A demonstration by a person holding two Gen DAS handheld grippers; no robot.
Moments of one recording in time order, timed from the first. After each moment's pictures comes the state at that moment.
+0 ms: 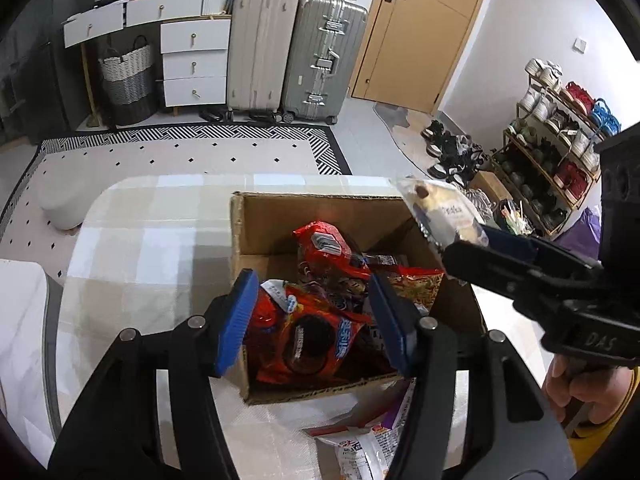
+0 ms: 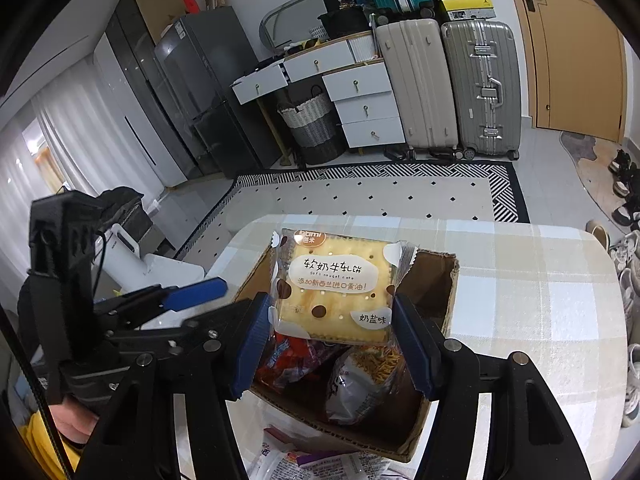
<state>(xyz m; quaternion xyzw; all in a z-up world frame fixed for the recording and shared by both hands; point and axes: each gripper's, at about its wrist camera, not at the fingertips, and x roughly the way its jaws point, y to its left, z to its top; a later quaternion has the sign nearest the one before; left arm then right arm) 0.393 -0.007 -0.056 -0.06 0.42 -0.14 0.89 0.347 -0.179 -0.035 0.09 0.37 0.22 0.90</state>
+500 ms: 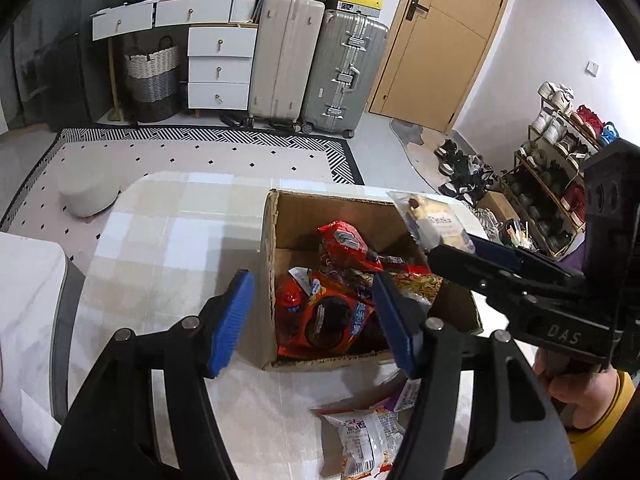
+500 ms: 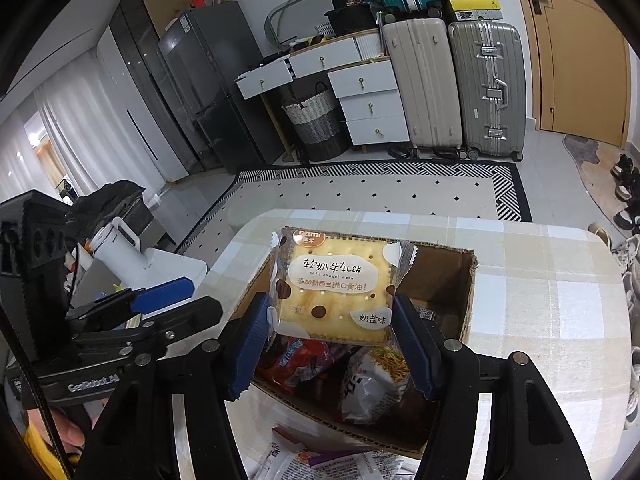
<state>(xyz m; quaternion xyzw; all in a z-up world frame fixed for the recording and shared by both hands) 0.348 0.019 -0.031 -0.09 0.41 -0.10 0.90 0.339 -0.166 -0.037 0.08 0.37 0.22 0.90</state>
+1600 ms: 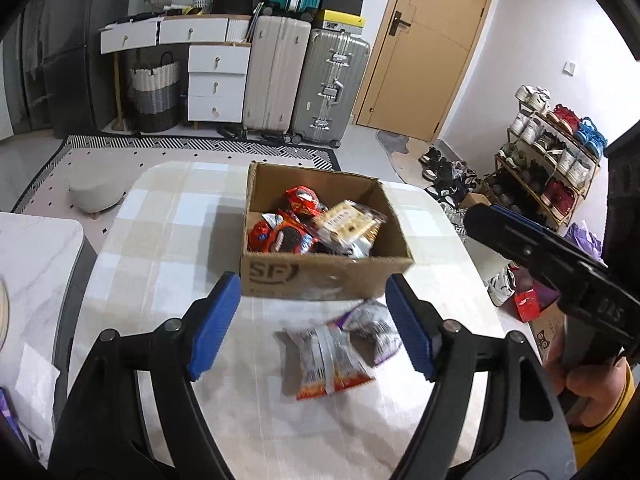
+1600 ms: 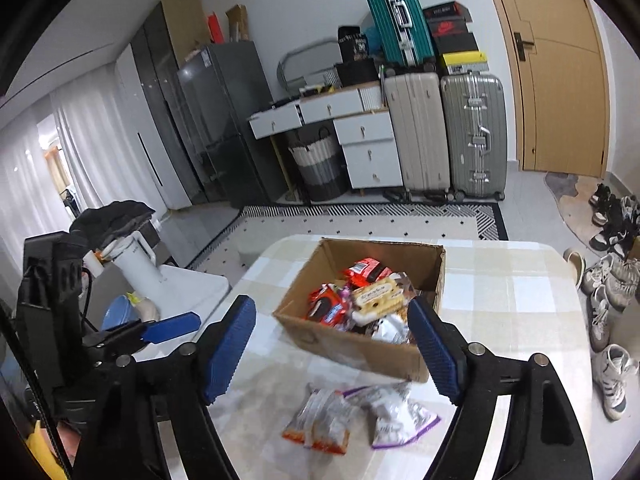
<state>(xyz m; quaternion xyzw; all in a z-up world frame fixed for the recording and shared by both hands) 0.189 -0.007 0.021 -0.08 0.37 -0.11 0.92 0.187 -0.181 0.029 0.08 0.28 0.20 0.93</state>
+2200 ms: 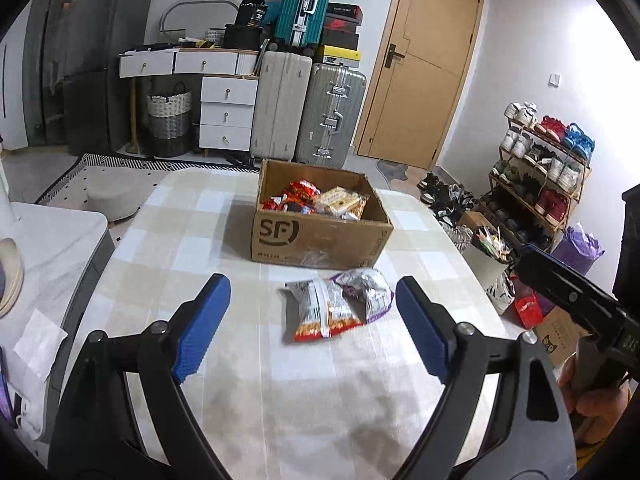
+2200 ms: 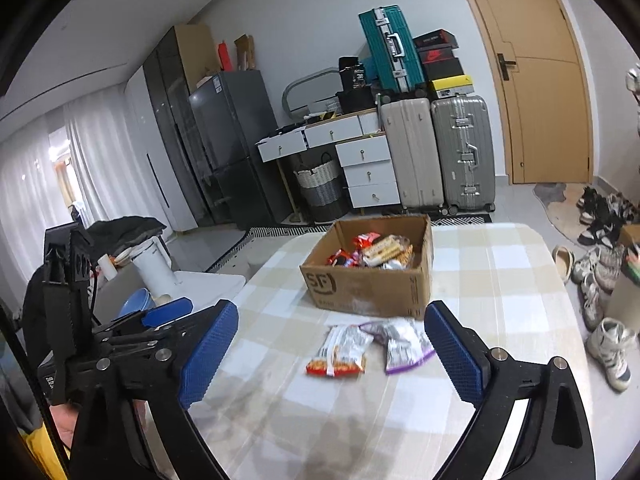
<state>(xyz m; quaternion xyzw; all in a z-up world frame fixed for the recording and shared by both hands) 0.044 0.001 0.005 -0.08 0.31 -0.10 0.94 0.032 -0.200 -0.002 0.10 0.23 0.19 0.95</state>
